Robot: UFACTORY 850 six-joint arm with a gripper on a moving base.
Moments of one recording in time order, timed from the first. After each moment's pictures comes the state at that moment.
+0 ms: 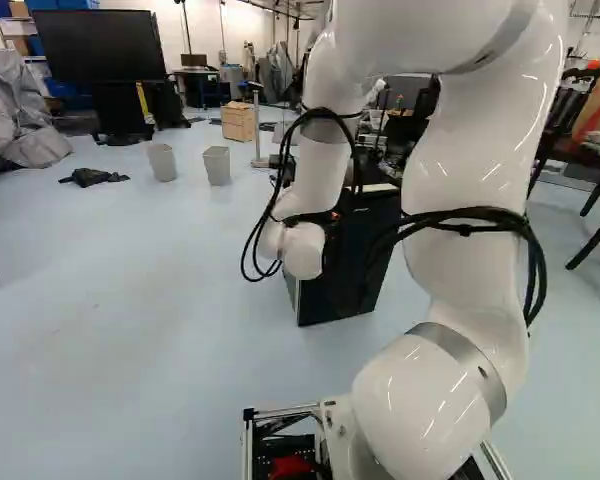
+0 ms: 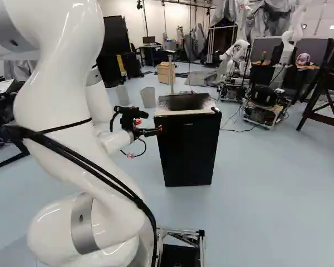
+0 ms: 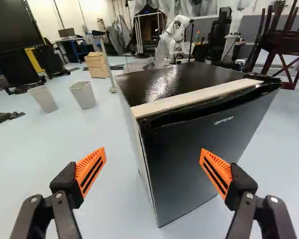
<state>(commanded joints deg) 23.3 -18.9 -24.8 40.6 70.6 0.0</state>
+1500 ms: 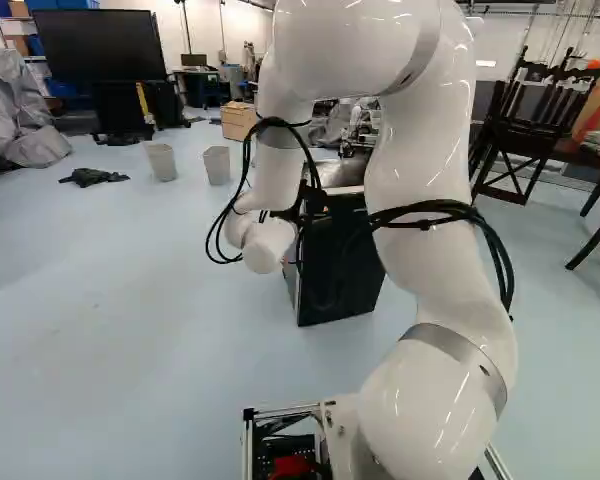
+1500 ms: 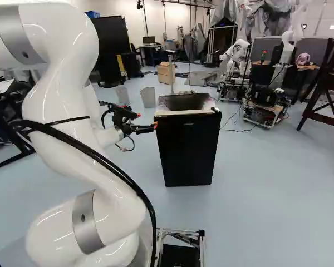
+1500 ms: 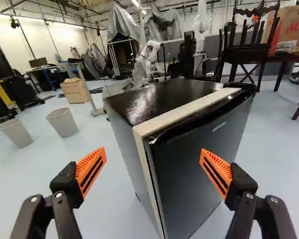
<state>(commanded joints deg) 31.0 -27.0 -35.5 58.7 76.8 0.0</state>
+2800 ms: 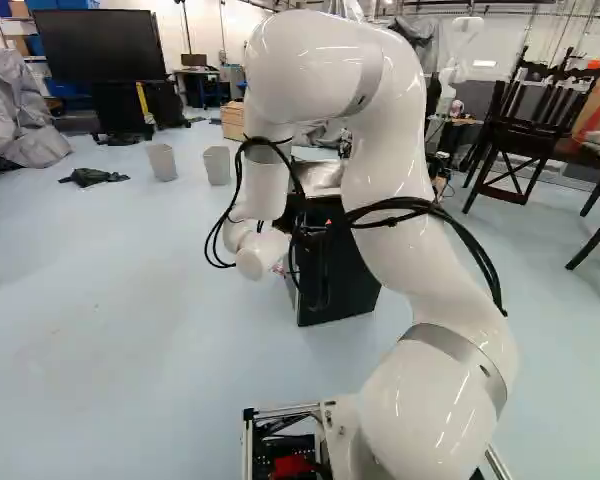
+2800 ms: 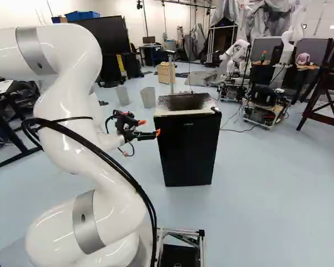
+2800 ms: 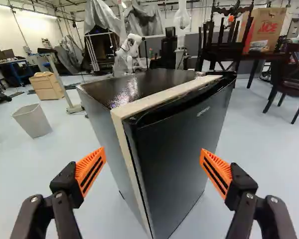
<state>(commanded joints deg) 31.5 -35.1 -40.0 66.1 77.7 0.0</state>
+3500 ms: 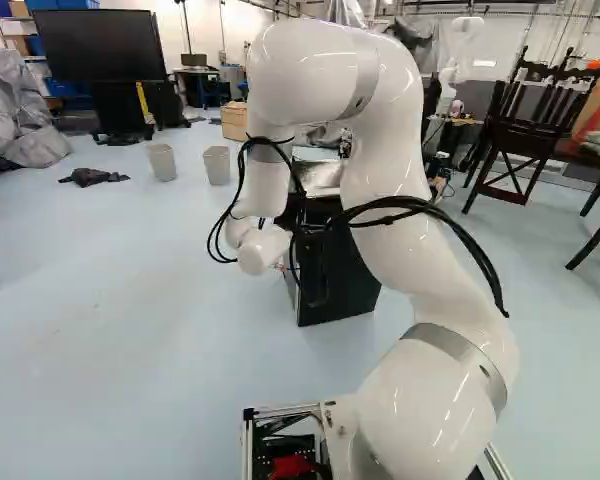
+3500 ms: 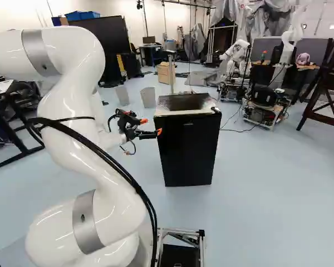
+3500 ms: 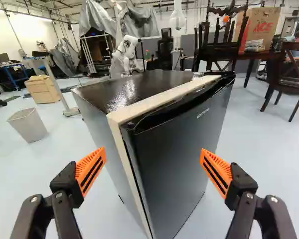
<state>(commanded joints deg) 29.8 -36.4 -42.3 66.1 77.7 0.0</state>
